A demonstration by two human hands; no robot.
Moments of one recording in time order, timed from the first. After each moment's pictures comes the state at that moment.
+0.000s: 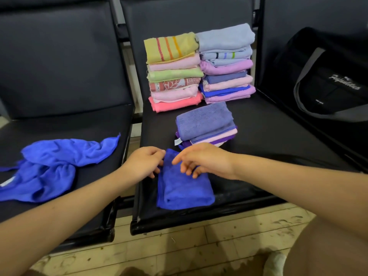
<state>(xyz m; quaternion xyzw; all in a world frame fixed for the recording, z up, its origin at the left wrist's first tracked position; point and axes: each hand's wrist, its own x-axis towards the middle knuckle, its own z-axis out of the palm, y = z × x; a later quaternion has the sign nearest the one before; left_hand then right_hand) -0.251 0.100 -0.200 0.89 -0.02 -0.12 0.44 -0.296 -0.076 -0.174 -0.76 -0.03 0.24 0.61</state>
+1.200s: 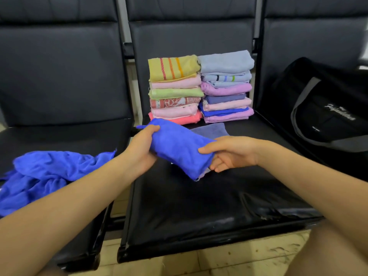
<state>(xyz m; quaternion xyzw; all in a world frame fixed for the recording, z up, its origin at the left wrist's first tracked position) -0.215 0.065 -0.148 0.54 0.10 -0.09 0.83 -0.244 -0.146 -0.138 -0.71 0.00 0.32 0.62</state>
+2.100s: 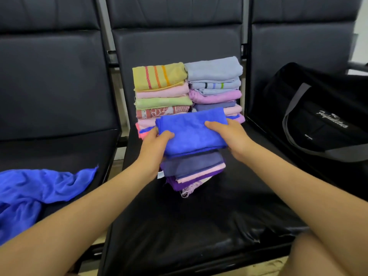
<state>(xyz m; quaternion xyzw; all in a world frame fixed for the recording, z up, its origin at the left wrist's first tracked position) -0.180 0.008 -0.157 0.63 -0.01 -0.03 0.78 -0.190 -0.179 -0.145 -0.70 0.08 -0.08 0.70</state>
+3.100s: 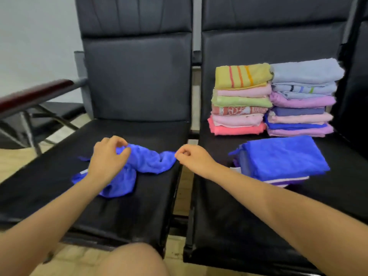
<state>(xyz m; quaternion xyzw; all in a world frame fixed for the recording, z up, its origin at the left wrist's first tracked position) -0.227 0.310 -0.181 0.93 0.10 0.24 0.27 -0.174 0.072 -0.200 -0.88 -0.18 0.04 0.45</state>
